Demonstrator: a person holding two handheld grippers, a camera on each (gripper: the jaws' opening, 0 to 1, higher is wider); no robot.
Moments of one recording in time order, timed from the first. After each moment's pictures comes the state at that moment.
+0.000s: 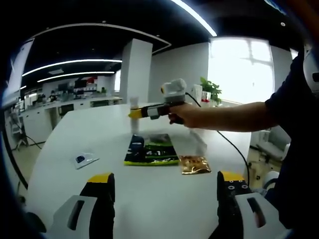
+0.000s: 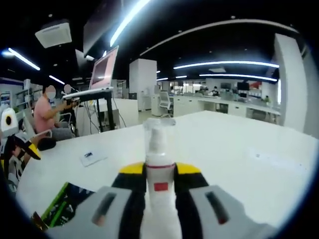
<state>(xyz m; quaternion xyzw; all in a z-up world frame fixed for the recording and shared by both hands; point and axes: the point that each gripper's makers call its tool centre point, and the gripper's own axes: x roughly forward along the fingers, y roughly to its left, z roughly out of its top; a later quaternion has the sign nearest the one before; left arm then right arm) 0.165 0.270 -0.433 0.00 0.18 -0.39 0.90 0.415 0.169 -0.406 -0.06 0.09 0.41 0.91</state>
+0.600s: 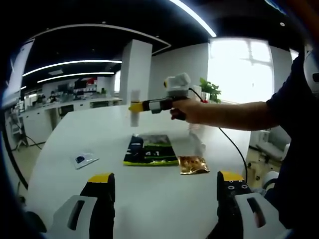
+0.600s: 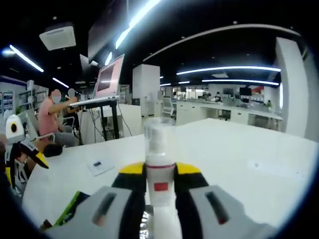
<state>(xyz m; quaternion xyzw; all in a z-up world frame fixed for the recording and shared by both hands) 0.161 0.269 -0.431 0.00 0.18 -0.39 0.90 0.399 0.174 -0.374 -0.06 0.07 0.41 0.91</state>
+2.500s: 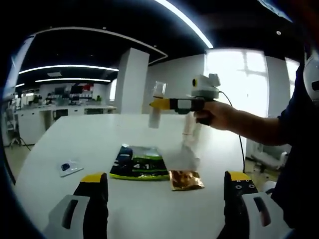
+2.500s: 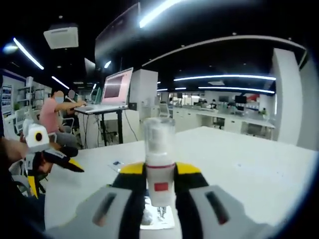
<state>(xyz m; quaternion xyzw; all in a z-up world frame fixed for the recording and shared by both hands) 0.170 0.236 -0.426 -0.04 0.14 -0.42 0.90 0.320 0.126 -0.337 -0.07 0.04 0.39 0.92</state>
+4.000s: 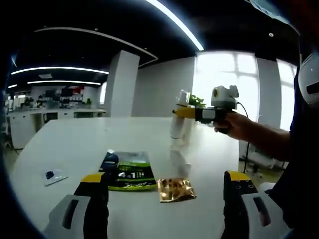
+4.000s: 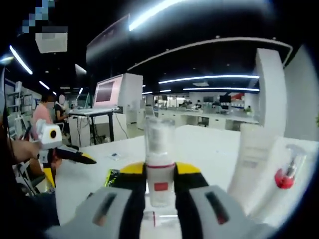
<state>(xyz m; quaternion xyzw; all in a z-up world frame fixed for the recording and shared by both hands) 0.172 0.207 -0.420 -0.04 0.13 -0.46 0.88 0.254 0.051 -0.335 -0.06 0.03 0.32 0.95</state>
